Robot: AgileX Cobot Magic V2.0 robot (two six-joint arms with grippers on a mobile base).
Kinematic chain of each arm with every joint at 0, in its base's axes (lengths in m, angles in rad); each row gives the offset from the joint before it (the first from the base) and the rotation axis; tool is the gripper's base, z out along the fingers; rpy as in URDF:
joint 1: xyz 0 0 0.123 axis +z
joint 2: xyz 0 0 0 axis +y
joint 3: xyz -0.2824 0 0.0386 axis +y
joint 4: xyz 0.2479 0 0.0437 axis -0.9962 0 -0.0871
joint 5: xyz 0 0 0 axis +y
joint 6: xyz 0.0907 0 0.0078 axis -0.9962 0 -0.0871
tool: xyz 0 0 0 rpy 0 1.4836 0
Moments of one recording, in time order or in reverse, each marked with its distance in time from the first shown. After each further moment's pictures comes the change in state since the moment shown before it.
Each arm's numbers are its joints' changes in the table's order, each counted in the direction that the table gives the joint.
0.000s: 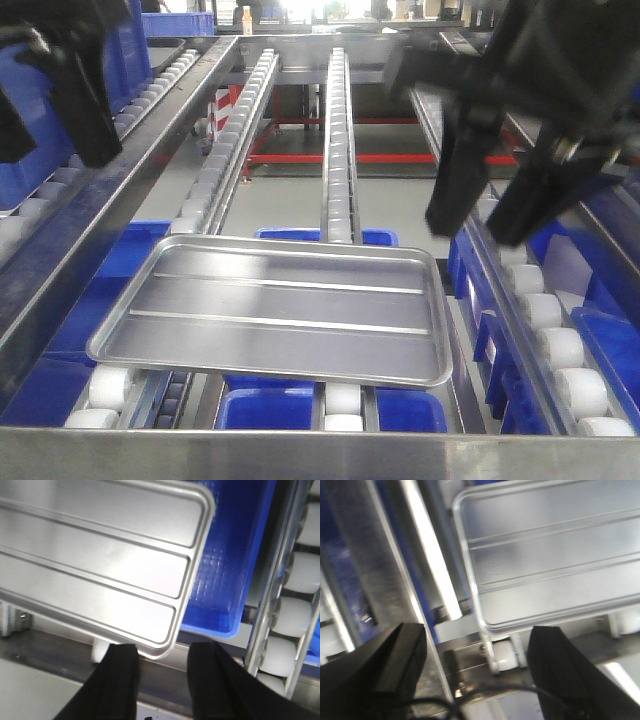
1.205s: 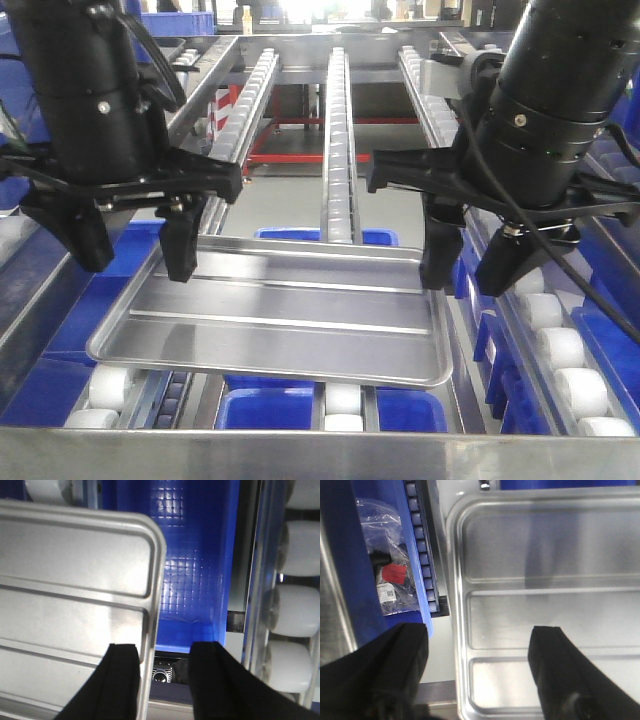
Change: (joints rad) left arm -0.062 0.286 0.011 -0.109 -0.195 0.282; right arm 0.000 0.168 -0.004 0.158 -0.158 -0.212
